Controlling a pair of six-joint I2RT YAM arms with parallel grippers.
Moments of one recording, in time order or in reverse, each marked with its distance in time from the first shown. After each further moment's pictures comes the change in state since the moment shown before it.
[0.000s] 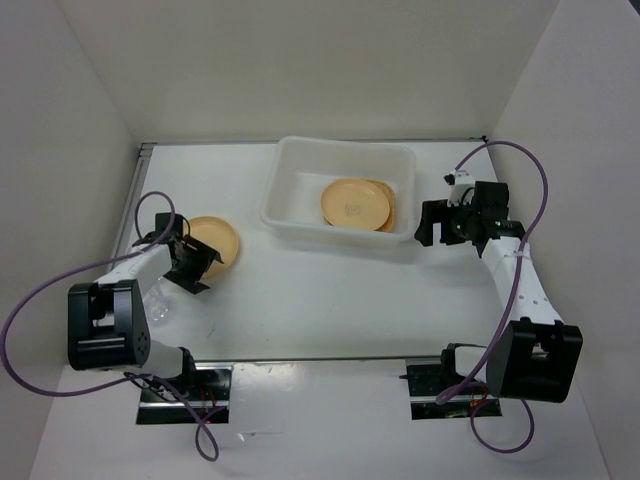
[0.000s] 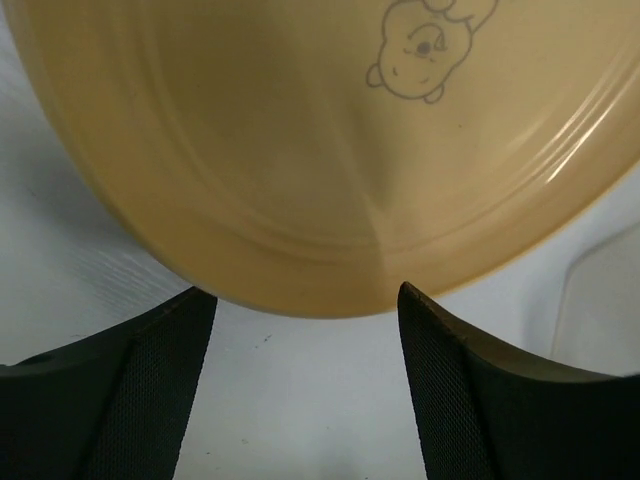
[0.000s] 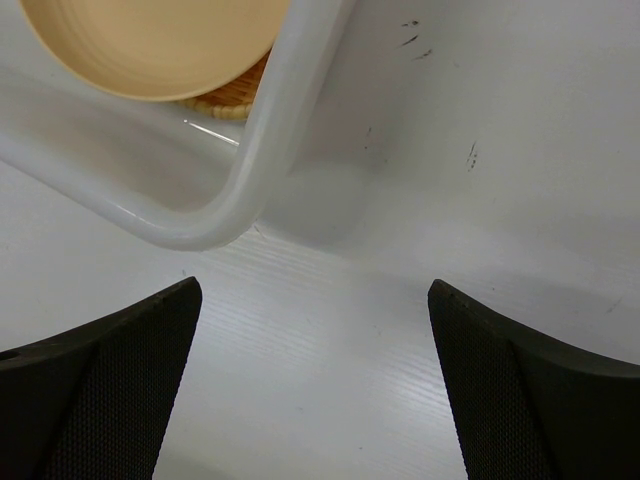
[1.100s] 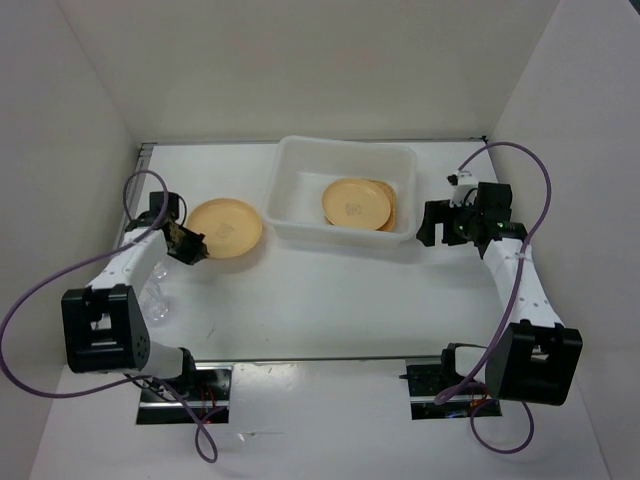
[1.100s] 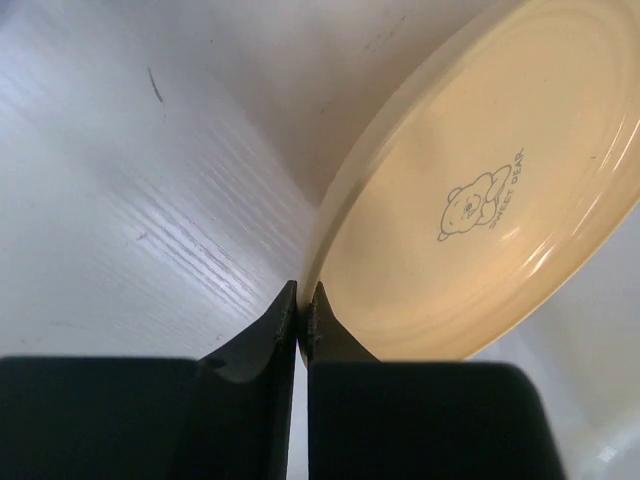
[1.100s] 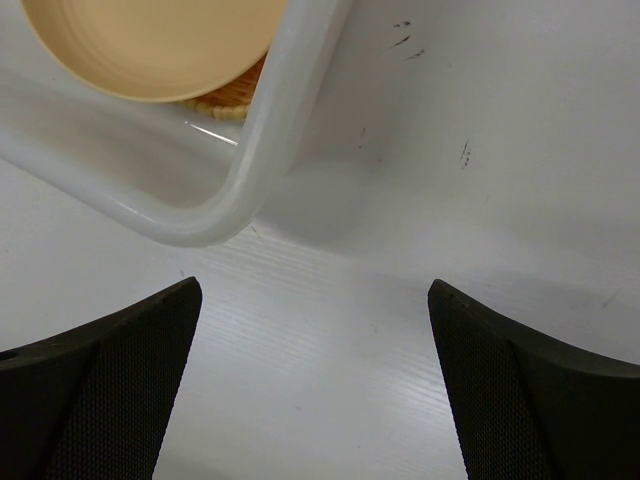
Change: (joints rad) left arm -0.024 0.040 0.179 -0.103 -0.085 -0.023; right arm -0.020 -0.012 -0.006 0.001 -0.008 0.000
